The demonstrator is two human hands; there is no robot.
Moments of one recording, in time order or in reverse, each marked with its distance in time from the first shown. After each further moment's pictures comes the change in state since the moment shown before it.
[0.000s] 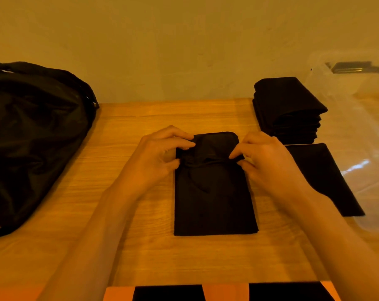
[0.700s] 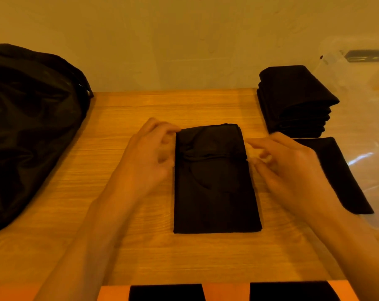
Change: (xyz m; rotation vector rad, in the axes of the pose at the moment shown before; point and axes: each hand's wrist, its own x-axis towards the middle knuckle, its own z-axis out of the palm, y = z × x) left_hand -0.011 0.017 -0.003 0.149 0.007 -0.313; right_hand -0.029 -0.006 -0.012 0.101 0.081 0.111
